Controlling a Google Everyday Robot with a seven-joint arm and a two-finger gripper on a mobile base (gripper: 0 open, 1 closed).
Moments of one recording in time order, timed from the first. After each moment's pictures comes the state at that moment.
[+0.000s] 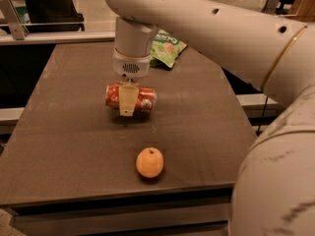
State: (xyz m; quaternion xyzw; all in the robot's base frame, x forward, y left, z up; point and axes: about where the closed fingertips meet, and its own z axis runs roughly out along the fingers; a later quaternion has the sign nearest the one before) arm 0.537 0.073 0.836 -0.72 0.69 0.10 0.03
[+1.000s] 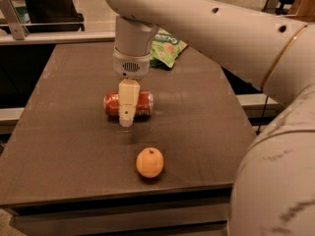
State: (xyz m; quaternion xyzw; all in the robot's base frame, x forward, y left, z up) arm 0.540 0.073 0.838 -0.72 0.69 0.10 0.04
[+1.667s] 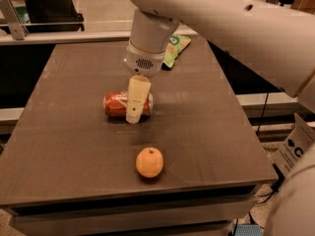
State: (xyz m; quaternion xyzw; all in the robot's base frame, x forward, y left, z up) arm 0.540 0.055 0.853 -0.69 0.71 0.11 0.08
